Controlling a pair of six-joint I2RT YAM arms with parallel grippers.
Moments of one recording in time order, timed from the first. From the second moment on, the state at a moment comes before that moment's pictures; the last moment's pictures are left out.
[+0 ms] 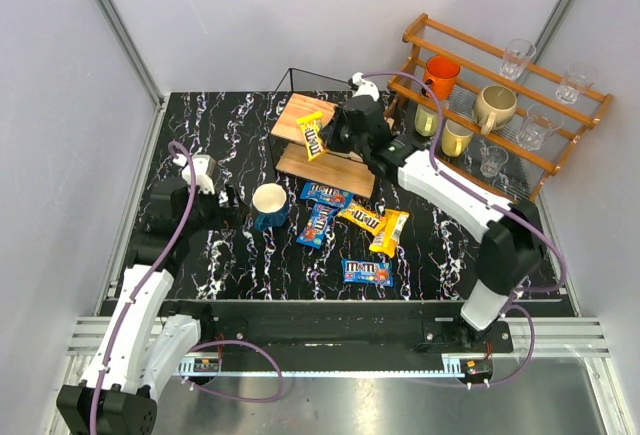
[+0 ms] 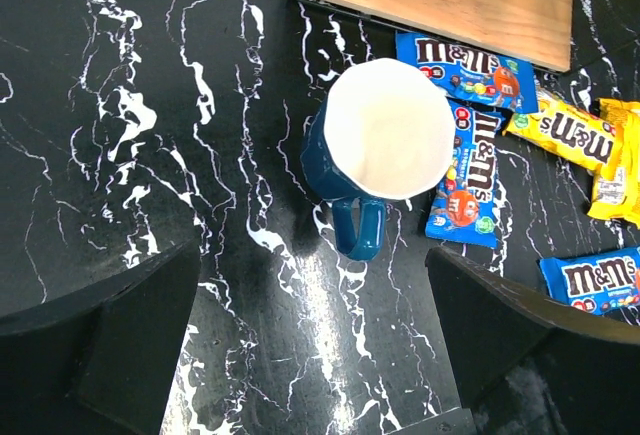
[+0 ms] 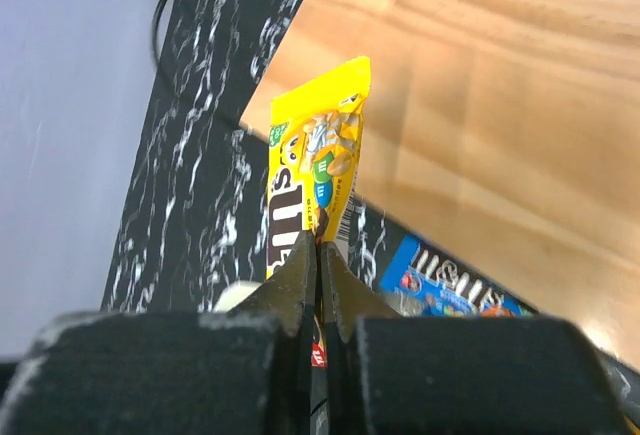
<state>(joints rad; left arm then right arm) -0.10 0.74 0.71 -0.53 0.25 -0.16 0.69 1.67 1.48 -0.22 0.12 0.64</state>
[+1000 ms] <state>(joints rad) -0.11 0.73 0.71 -0.54 0.21 -0.16 0.74 2.08 1.80 -0.08 0.62 0.96</state>
